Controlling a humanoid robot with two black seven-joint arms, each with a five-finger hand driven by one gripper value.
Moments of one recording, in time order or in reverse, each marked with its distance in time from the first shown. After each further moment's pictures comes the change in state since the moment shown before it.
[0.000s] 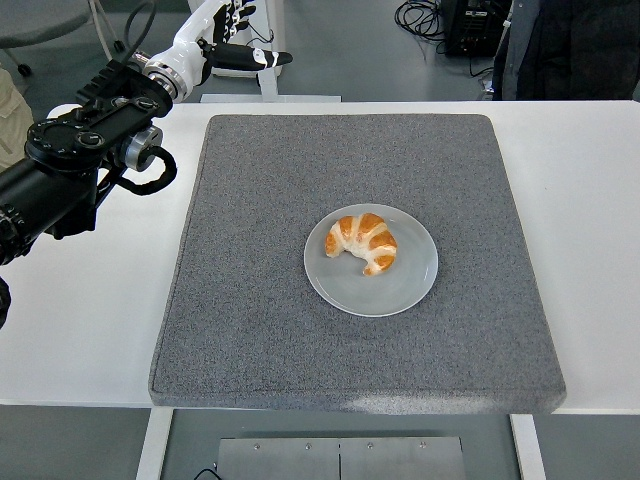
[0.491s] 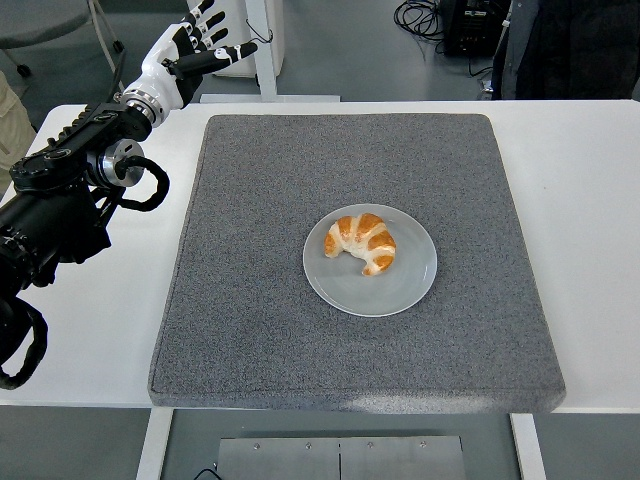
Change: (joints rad) left arm 0.126 -0.028 -0.365 0.112 -0.088 -0.189 0.065; right arm -0.001 0.000 -0.002 0.003 0.000 0.001 0.000
